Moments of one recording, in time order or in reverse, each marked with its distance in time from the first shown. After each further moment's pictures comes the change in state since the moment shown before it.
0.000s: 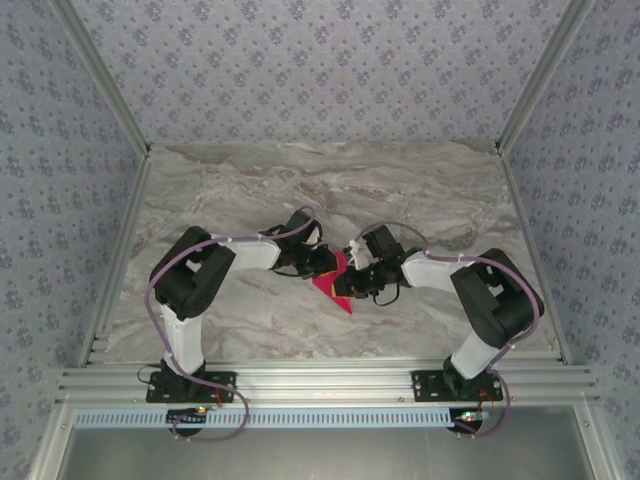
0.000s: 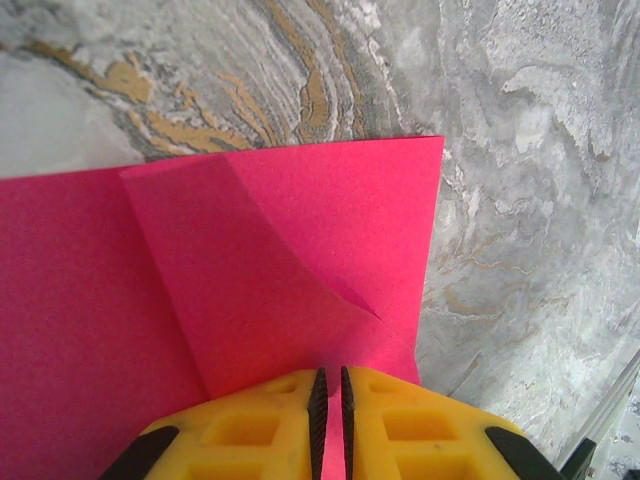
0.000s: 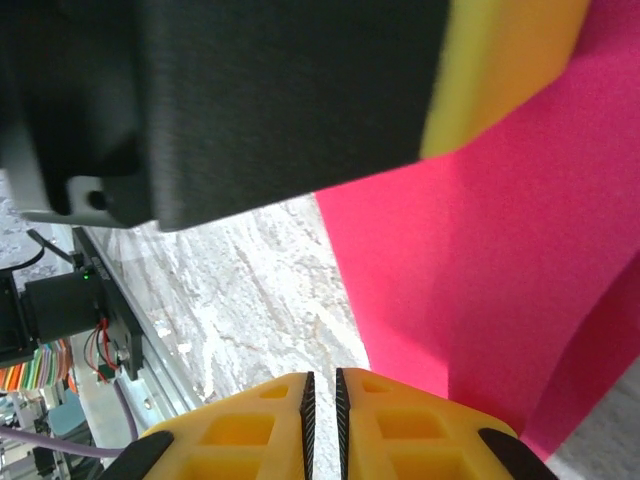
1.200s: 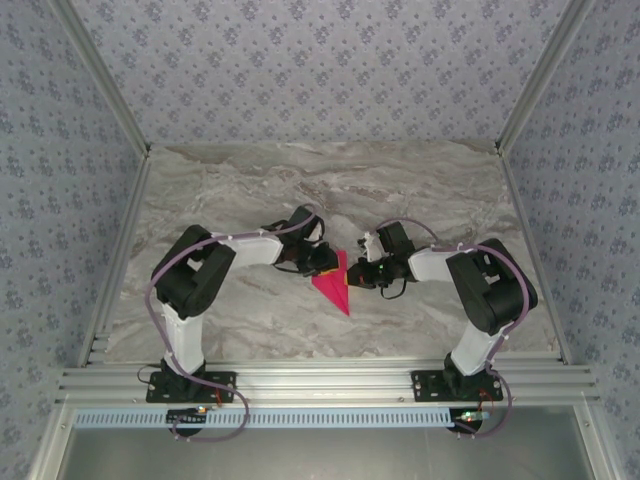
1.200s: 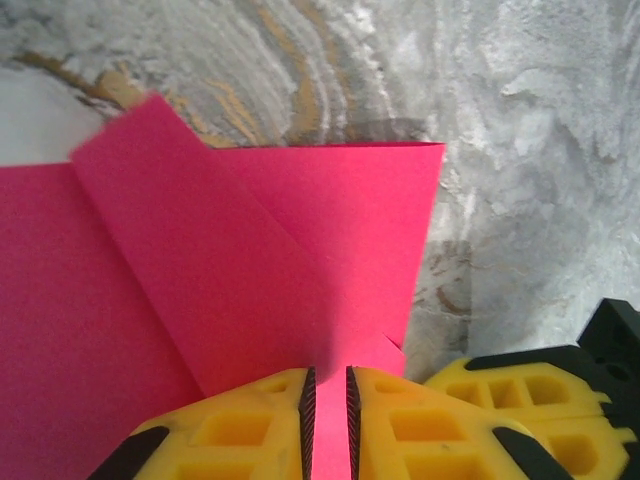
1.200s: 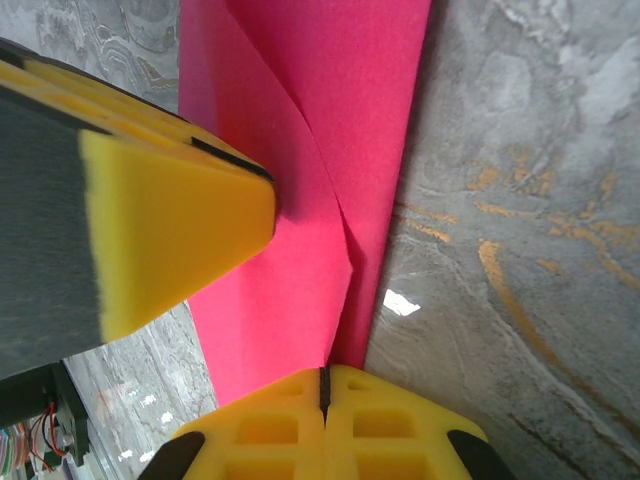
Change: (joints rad) left arm 0.000 0.012 0.064 -0.099 0.000 0.001; right arm -0.125 0.079 -0.023 0.118 0.059 -0.034
